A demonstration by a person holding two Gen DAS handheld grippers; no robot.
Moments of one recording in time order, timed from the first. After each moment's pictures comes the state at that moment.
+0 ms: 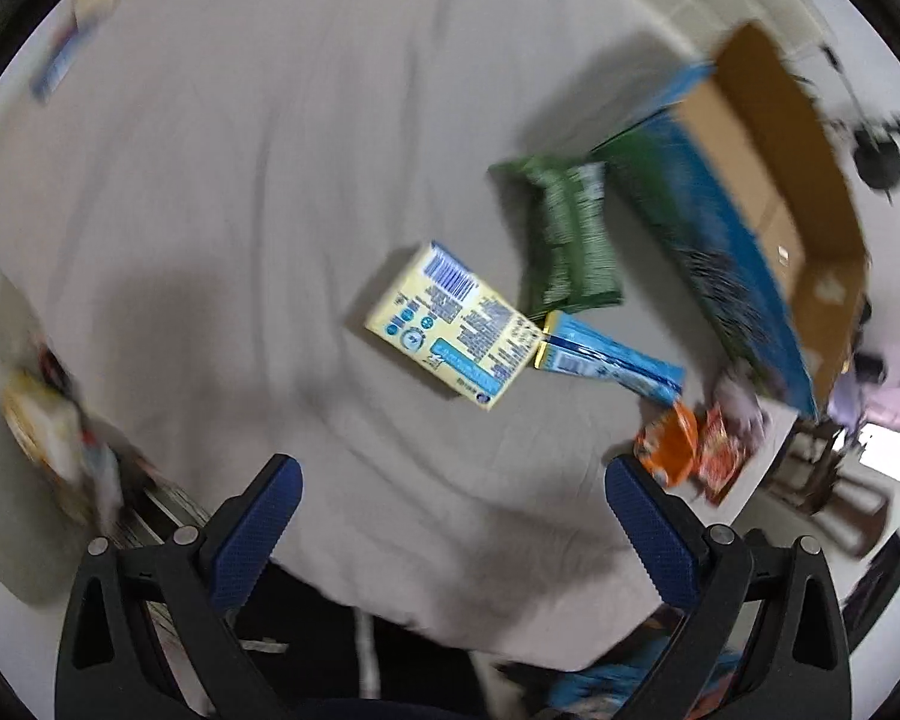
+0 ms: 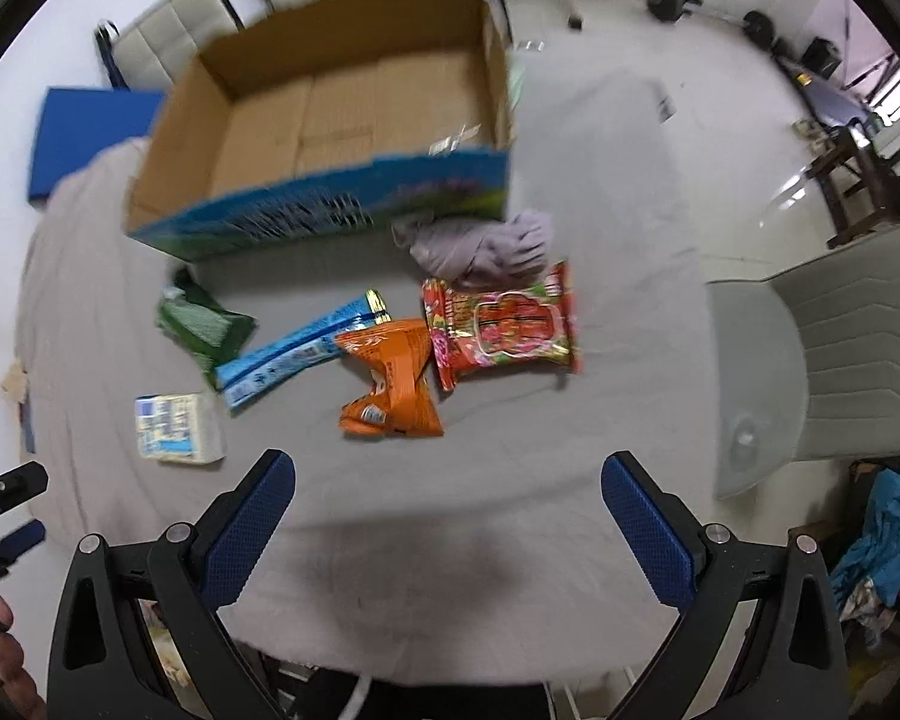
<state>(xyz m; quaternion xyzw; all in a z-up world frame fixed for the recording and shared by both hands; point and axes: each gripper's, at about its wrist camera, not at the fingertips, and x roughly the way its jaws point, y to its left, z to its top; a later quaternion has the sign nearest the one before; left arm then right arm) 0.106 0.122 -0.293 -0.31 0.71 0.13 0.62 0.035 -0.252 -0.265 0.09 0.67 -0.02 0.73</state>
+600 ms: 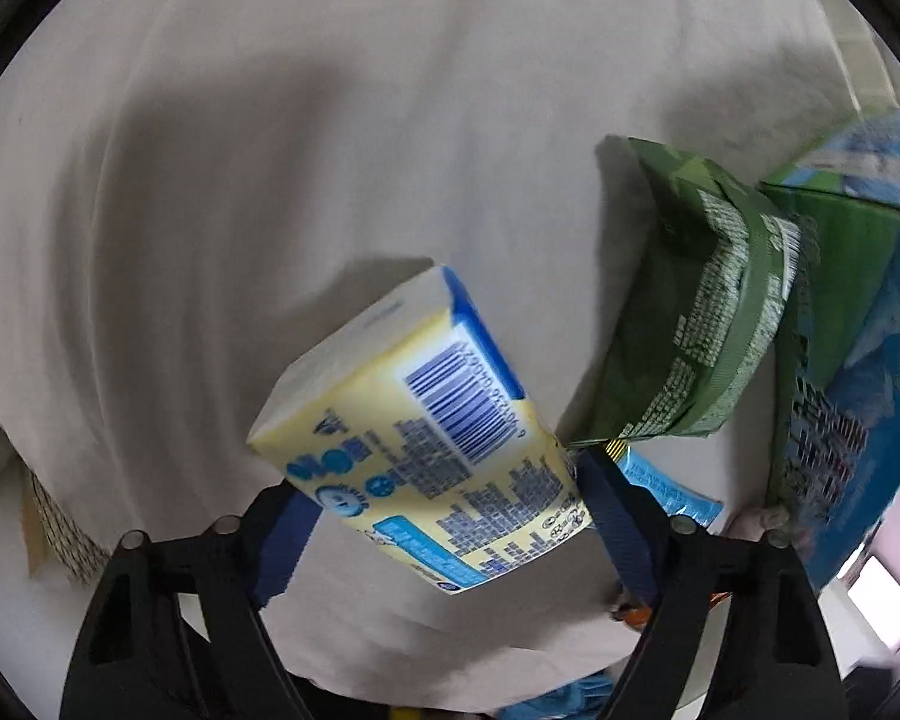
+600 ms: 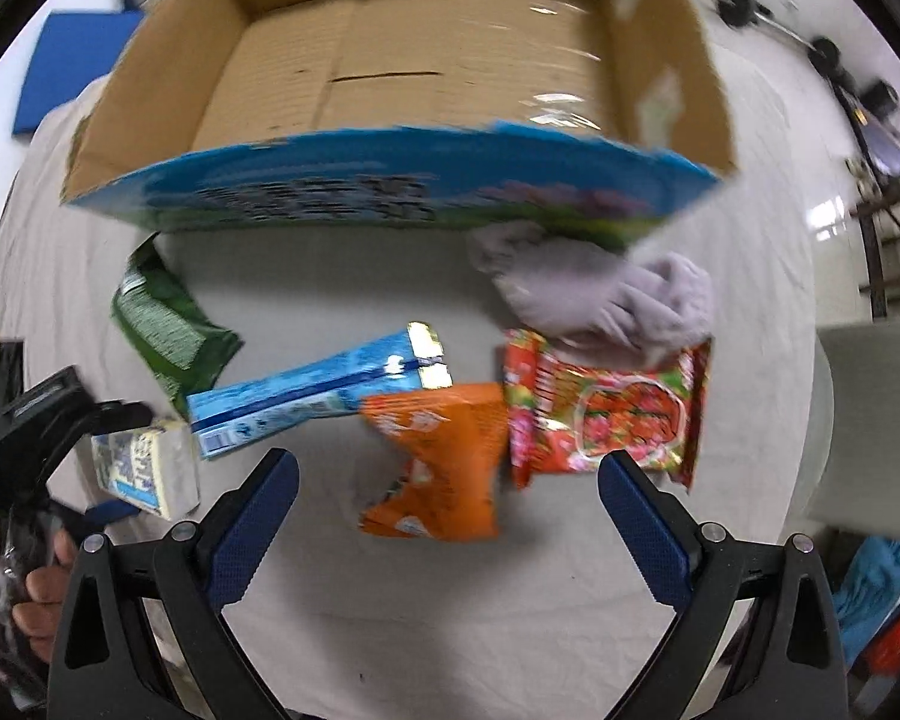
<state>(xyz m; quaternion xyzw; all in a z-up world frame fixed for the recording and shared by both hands) 0.133 0.122 -0.400 -0.39 0.72 0.17 0.55 0.102 -0.186 -0.318 0.02 0.70 0.04 0.72</state>
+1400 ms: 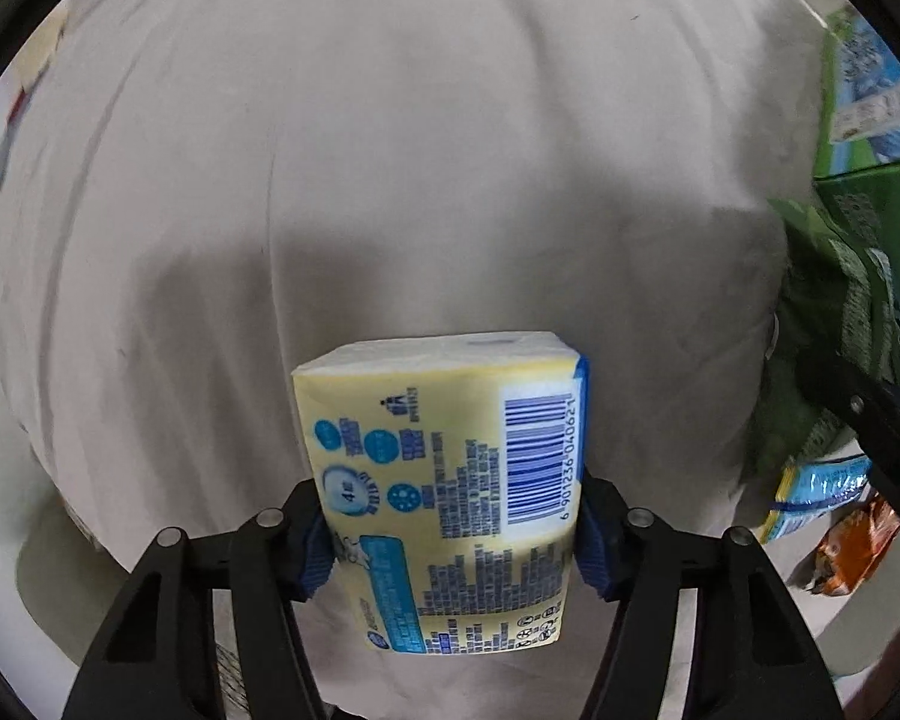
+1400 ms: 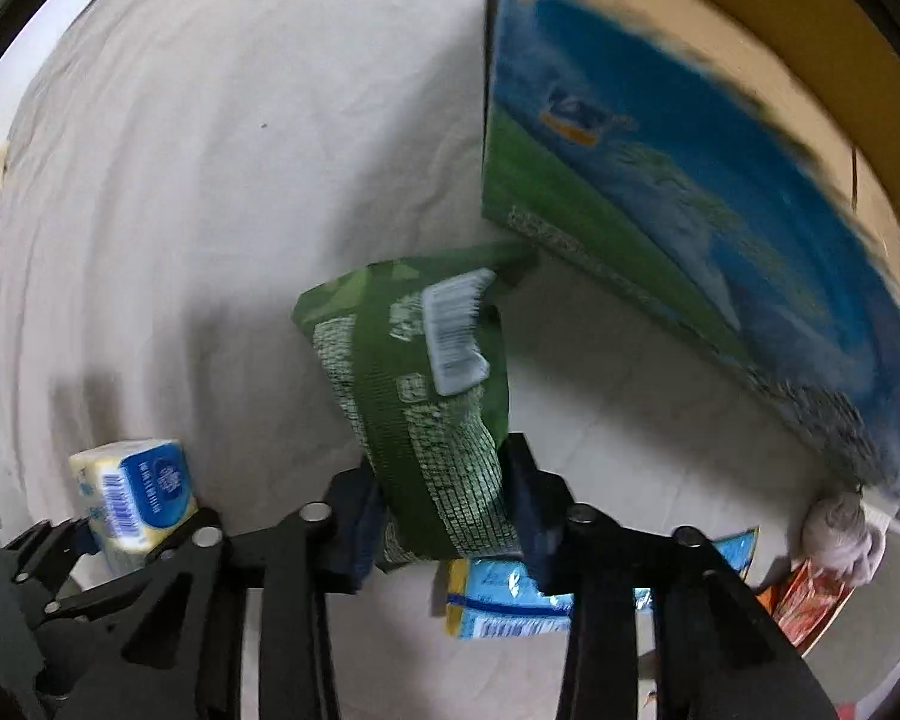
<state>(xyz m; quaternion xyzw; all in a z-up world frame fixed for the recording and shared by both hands) 0.114 0.141 -0.362 -0.17 0.72 0.16 0.65 0.142 0.035 -0.369 -0.10 0.71 0.14 0.68</state>
